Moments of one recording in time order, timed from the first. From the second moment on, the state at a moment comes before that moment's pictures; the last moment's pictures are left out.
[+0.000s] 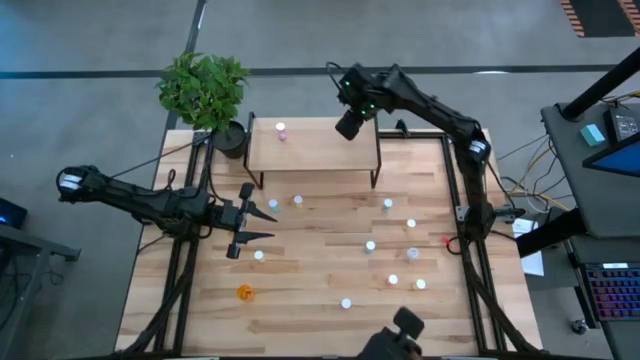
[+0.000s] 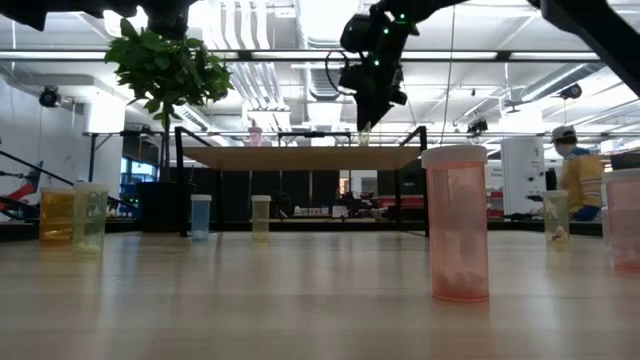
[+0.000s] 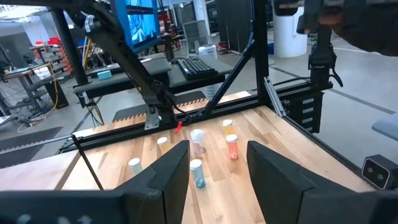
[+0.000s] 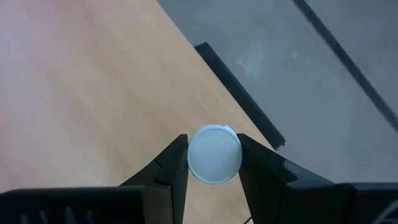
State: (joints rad) left arm -0.21 0.74 0.48 0.23 -0.04 0.17; right arm -0.62 2.04 2.14 -1.18 0.11 -0.02
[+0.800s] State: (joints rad) left arm -0.21 0.74 0.49 0.25 -0.04 0.17; right arm -0.63 2.08 2.17 -1.24 0.13 0.00
